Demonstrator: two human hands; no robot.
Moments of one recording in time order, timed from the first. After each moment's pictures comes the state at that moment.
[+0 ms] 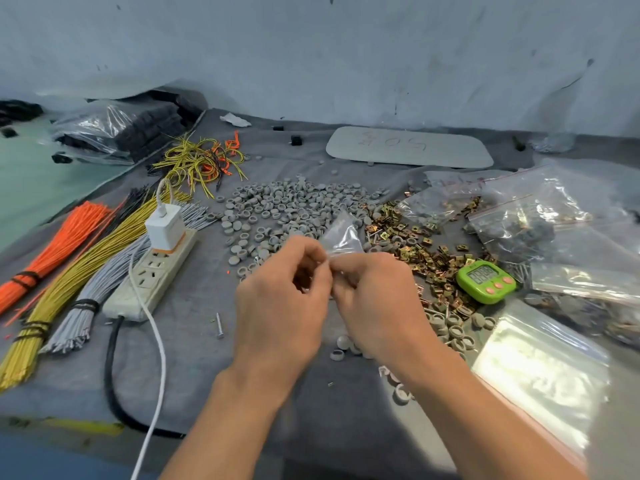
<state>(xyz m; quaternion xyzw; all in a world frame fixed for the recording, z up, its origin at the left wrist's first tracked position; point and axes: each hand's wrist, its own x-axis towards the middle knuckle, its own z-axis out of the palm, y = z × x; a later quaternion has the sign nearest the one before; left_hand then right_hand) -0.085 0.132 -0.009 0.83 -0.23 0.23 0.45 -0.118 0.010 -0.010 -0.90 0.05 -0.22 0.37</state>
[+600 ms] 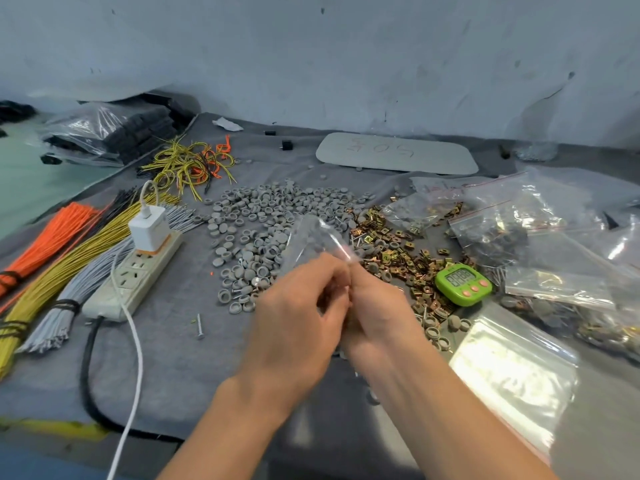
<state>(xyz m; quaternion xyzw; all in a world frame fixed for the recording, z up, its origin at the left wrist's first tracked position) -0.104 0.111 -0.022 0.80 -0.34 0.25 0.42 -0.128 0.016 -0.003 -0.34 0.22 -0.08 0.91</state>
